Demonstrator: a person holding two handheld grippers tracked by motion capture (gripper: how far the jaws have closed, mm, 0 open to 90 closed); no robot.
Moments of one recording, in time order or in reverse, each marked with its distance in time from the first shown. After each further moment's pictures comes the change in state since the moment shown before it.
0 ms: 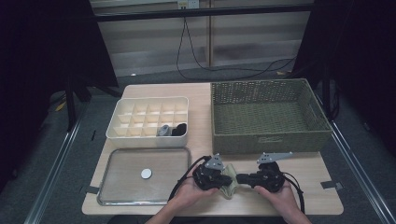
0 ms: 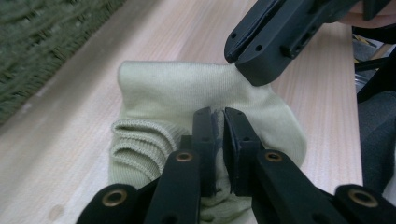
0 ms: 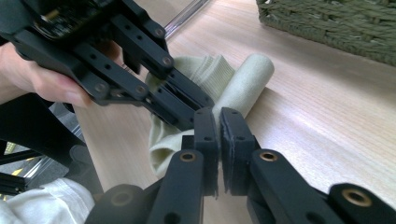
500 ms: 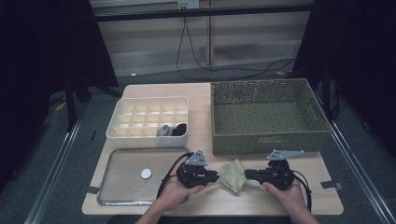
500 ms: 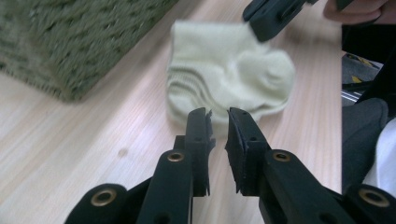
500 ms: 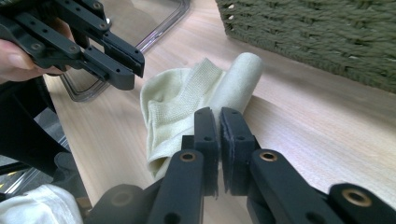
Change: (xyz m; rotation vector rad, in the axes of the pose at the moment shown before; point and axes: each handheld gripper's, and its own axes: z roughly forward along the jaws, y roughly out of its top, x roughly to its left) left arm 0.011 -0.015 -0.039 -0.044 0.031 -0.053; right arm -0.012 -0.001 -0.020 -0.044 -0.056 0.009
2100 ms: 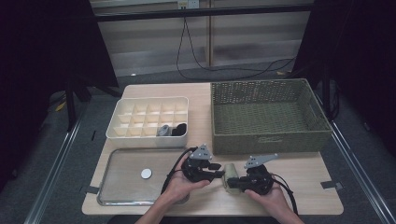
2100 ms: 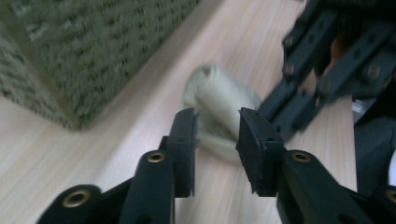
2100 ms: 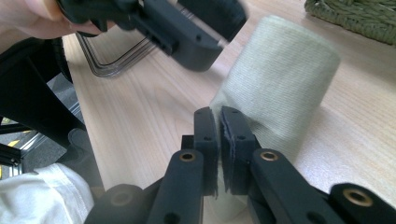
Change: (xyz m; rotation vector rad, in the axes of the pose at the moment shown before) left arm 0.006 0.021 0.010 -0.050 0.001 -0.004; right arm 0.031 0.001 0.045 0.111 0.084 -0.107
